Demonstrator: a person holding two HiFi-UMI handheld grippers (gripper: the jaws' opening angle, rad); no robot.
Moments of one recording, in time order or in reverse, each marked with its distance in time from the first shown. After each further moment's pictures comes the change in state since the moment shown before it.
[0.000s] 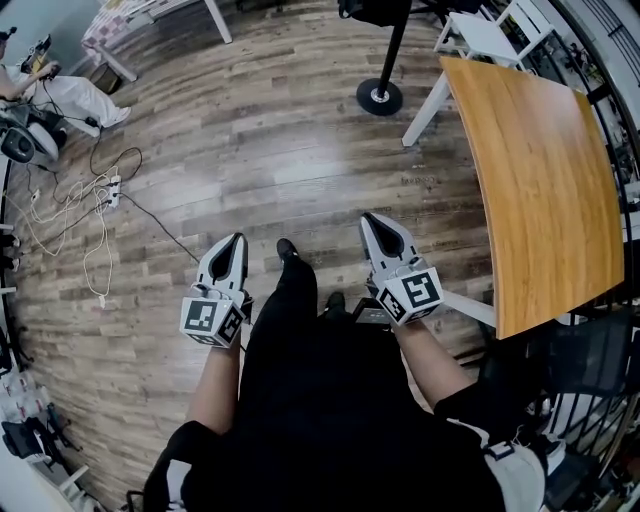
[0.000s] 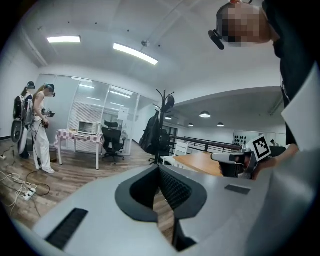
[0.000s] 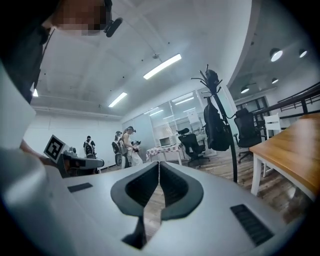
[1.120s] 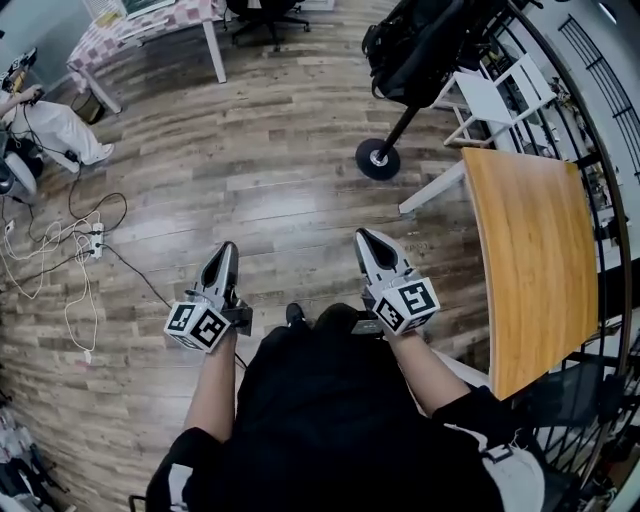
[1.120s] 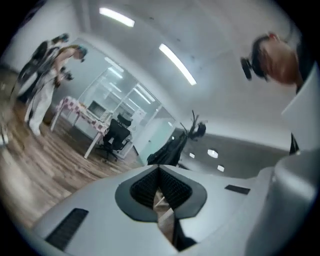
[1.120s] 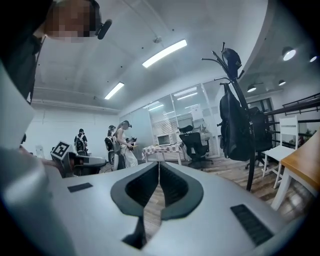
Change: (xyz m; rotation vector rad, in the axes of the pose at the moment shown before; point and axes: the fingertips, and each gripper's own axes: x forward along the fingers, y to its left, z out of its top) left arm 0.149 0.223 0.068 -0.439 -0.165 -0.059; right arm 0.254 -0.031 0.052 -0.023 0.062 -0.009
